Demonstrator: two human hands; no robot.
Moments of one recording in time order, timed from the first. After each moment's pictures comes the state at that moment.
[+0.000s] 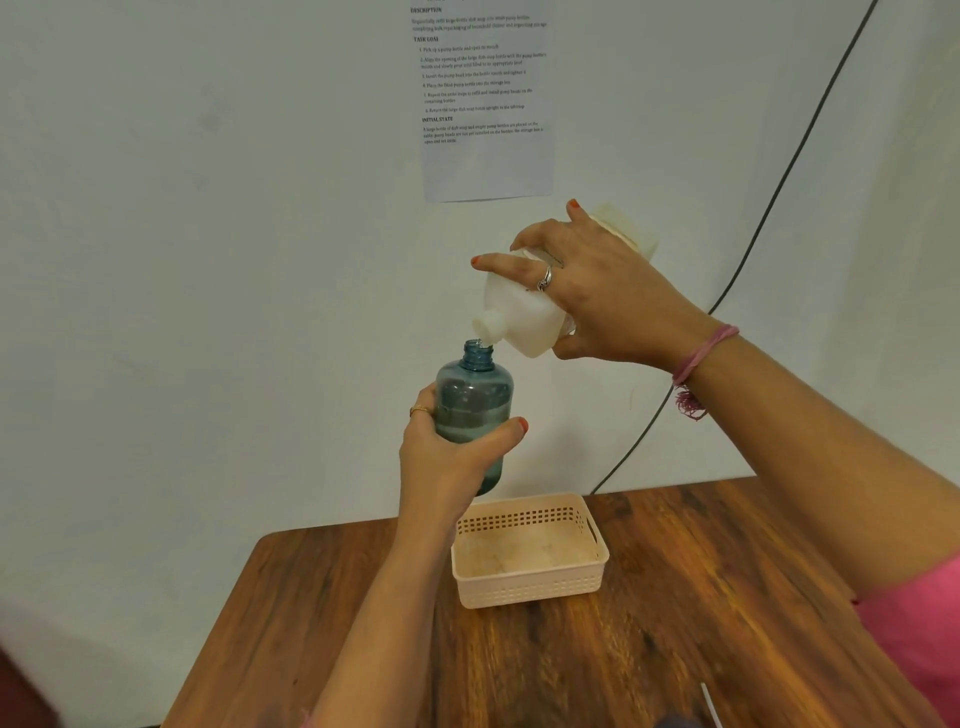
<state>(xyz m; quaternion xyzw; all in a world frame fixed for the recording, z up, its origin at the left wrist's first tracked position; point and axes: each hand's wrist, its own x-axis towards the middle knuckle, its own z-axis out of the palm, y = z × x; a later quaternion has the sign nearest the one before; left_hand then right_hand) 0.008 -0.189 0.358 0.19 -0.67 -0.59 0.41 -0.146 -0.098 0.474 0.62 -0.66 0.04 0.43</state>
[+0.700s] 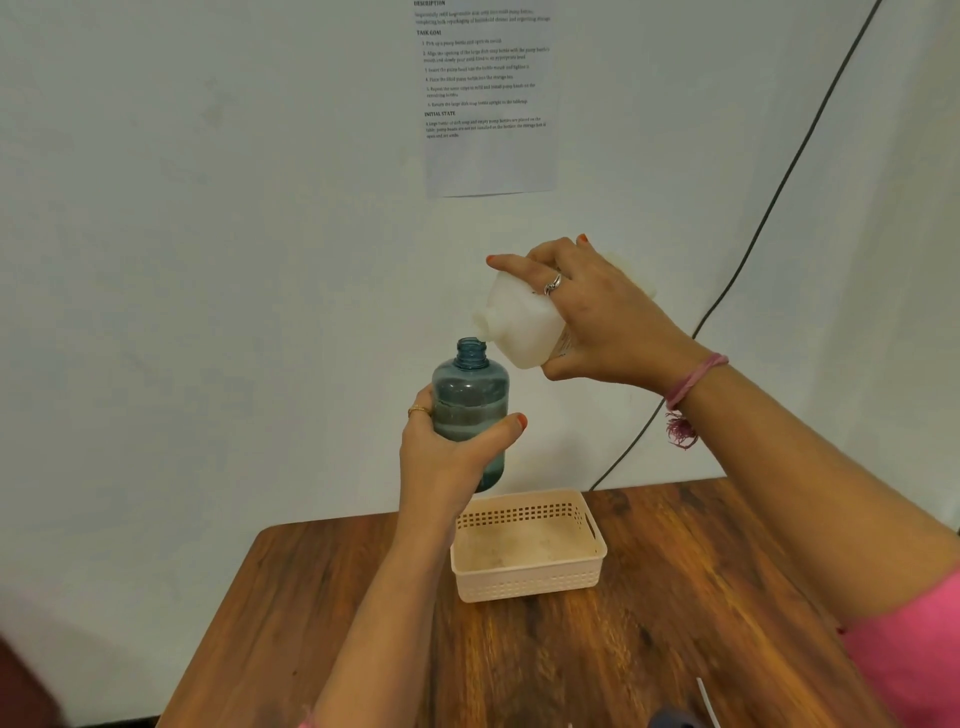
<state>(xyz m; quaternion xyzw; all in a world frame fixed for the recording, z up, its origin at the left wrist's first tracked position) 0.004 -0.188 0.355 0.19 -0.66 -0.60 0.41 -0.144 -0.094 0.453 0.61 -0.71 0.15 0.32</state>
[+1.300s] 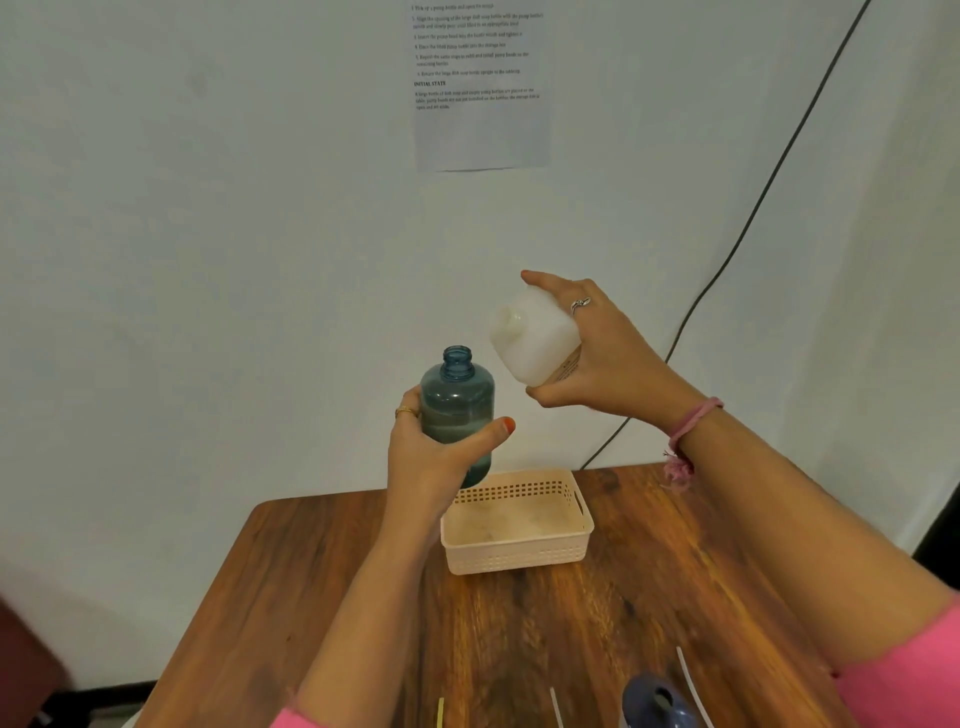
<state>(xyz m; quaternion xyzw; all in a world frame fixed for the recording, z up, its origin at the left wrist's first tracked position) 0.007 -0.187 0.336 0.21 -0.67 -0.59 0.40 -0.150 -0.078 0.405 0.55 -0.74 0.36 0.12</state>
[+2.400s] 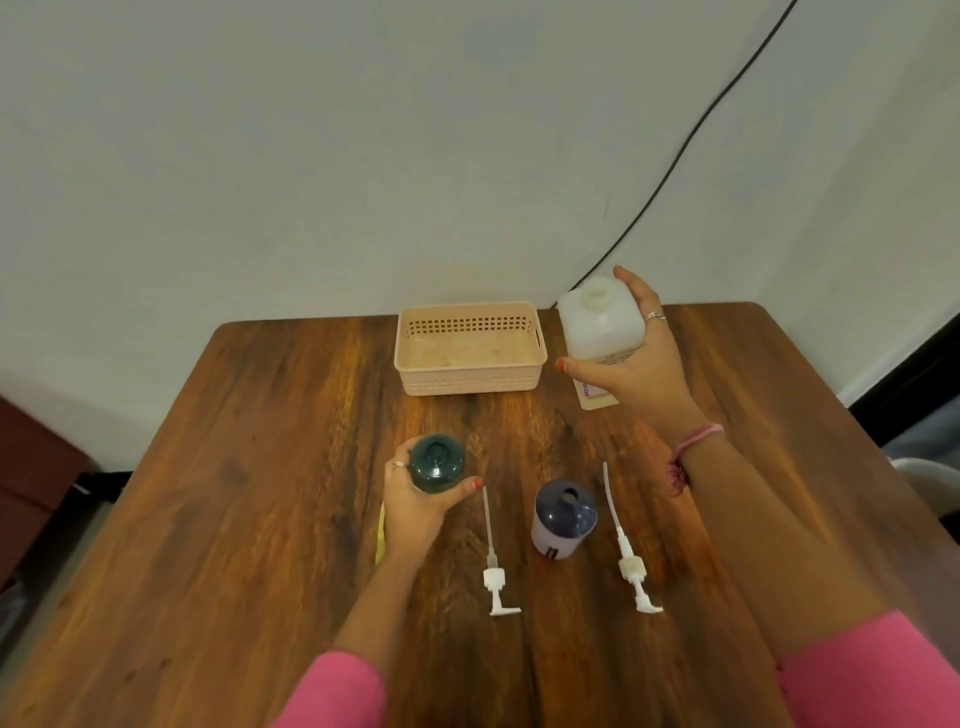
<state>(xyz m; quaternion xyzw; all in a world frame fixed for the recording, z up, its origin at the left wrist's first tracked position) 0.034 -0.109 0.082 0.40 -0.70 -0.51 0.30 -0.178 0.025 0.219 0.35 -0.72 0.59 -0.07</state>
